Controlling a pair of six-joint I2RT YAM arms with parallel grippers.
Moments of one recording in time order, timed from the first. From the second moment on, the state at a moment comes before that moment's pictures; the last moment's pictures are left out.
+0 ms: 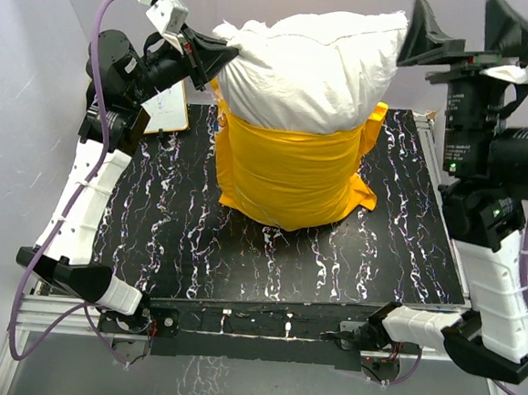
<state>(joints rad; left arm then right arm) -0.31 1.44 1.86 -0.12 0.60 -0.11 0.60 1.17 1.83 0.14 0.48 -0.33</state>
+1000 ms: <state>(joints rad) -0.35 1.50 1.98 -0.26 0.85 -0.16 0.63 1.64 2.11 -0.53 -0.55 -0.40</state>
